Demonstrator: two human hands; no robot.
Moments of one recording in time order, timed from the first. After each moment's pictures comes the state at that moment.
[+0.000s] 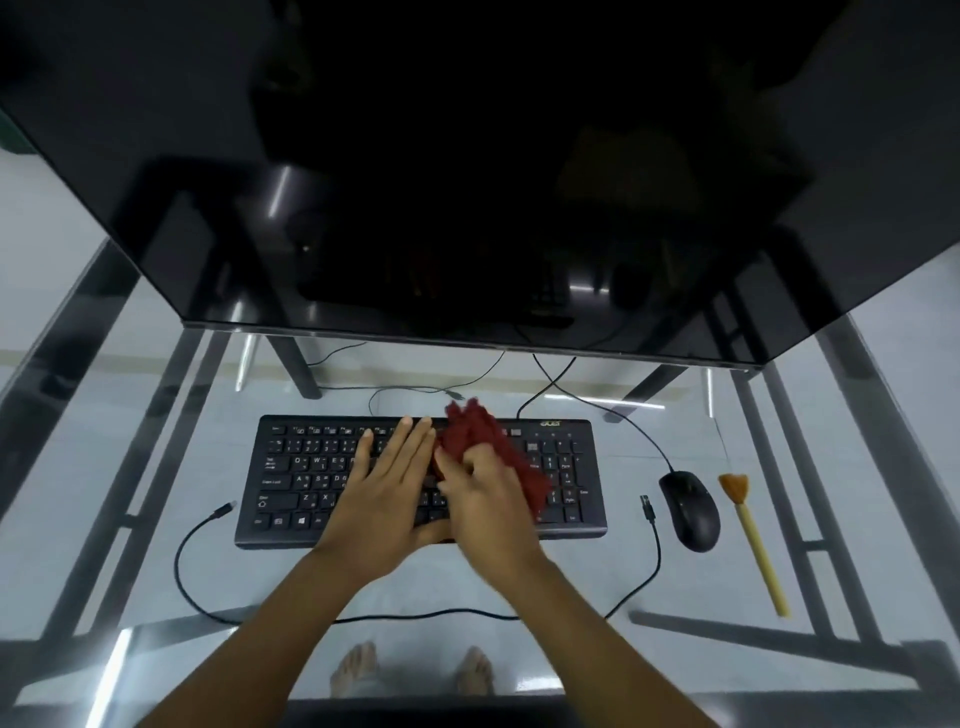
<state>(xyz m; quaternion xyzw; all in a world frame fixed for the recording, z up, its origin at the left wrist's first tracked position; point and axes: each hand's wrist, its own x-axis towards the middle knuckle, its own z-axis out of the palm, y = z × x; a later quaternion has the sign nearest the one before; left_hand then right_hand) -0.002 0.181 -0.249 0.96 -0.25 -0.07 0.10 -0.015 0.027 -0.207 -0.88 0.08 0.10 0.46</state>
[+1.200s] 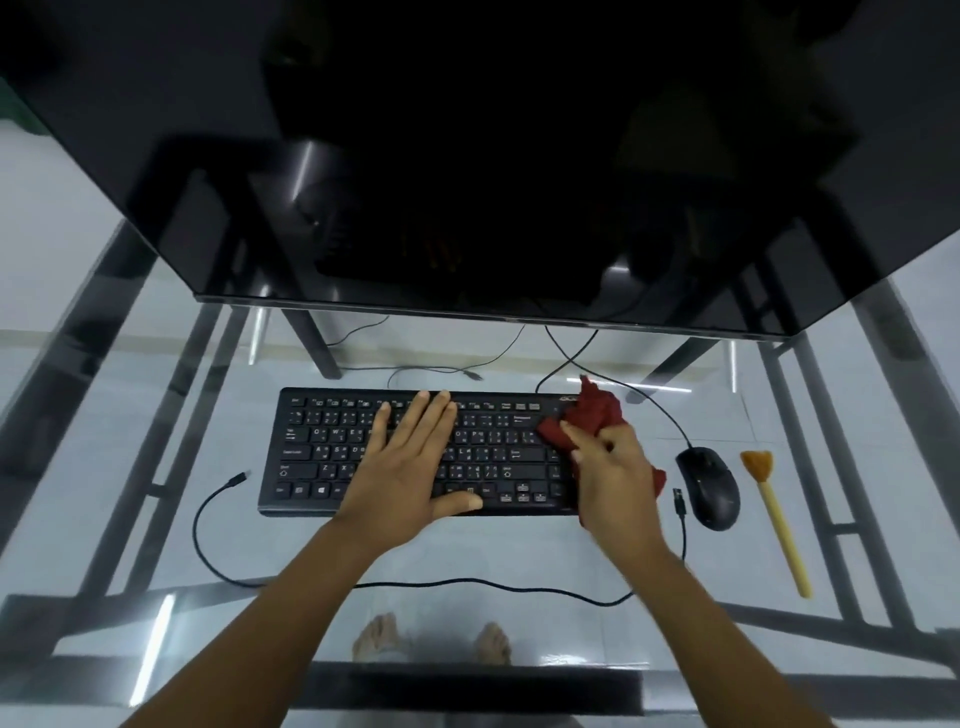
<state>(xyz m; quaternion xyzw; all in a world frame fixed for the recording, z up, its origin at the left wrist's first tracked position) -0.004 0.170 -0.246 0.96 -0.25 -0.07 0.10 -0.036 -0.083 -0.228 -0.93 0.09 -0.05 0.35</state>
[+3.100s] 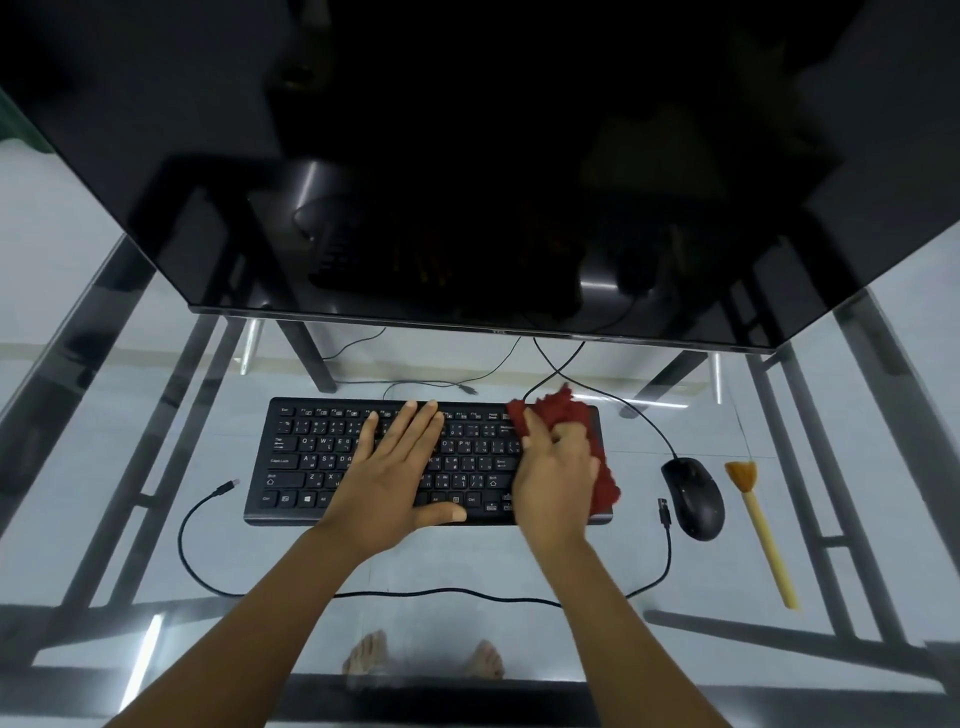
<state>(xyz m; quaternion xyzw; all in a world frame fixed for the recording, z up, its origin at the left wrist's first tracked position) -0.002 0.173 -0.248 0.96 -0.24 -0.08 0.11 -0.022 -0.024 -0.230 -0.96 0.15 -0.11 0.21</state>
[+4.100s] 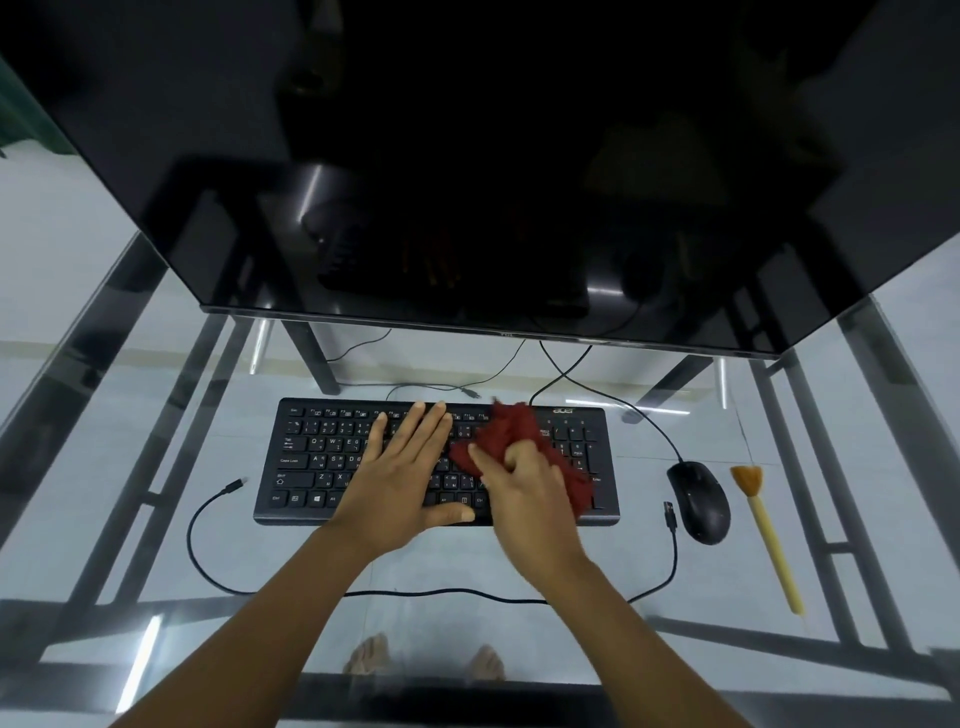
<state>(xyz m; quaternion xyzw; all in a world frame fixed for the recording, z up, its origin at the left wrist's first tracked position) -0.002 0.172 -0.250 0.96 -0.24 -0.07 0.11 -0.037 -0.012 -0.228 -0.95 0.02 -0.01 0.31</state>
